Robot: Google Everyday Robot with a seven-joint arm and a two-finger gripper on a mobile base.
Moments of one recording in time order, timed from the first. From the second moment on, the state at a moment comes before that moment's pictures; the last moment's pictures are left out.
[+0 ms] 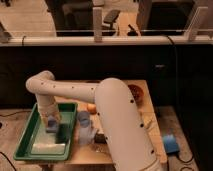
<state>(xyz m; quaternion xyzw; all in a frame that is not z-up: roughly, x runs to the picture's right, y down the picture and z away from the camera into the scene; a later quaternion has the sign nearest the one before) -0.298 0.182 0.777 -0.28 -0.40 -0.70 0.53</state>
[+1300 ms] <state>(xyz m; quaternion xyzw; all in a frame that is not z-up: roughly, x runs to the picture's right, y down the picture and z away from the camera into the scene) -0.301 0.182 0.775 -0.27 -0.41 -0.70 0.52</state>
